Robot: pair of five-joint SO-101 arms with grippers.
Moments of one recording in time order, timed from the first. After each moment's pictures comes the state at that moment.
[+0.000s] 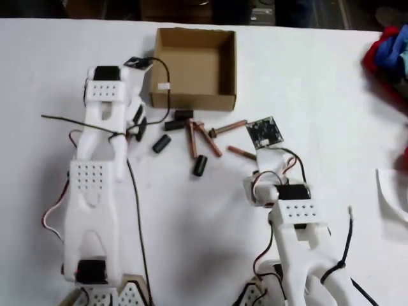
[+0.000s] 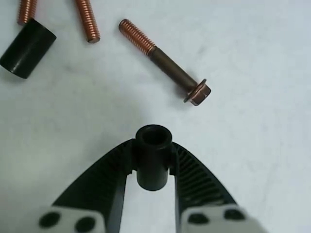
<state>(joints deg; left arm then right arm) -7.3 65.1 -63.7 100.8 -15.2 -7.6 -38.1 66.4 43.2 16.5</state>
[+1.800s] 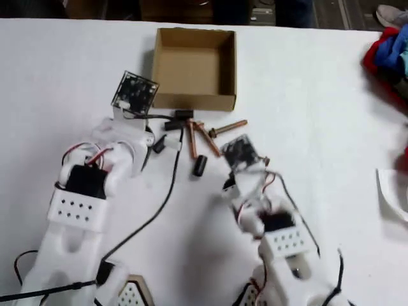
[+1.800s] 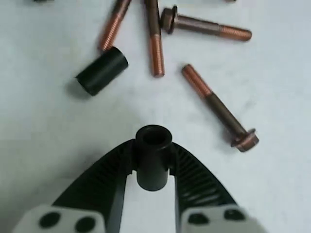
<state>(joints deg) 4.2 -45.1 42.8 53.4 -9.1 -20.0 -55.8 86.1 23.9 16.5</state>
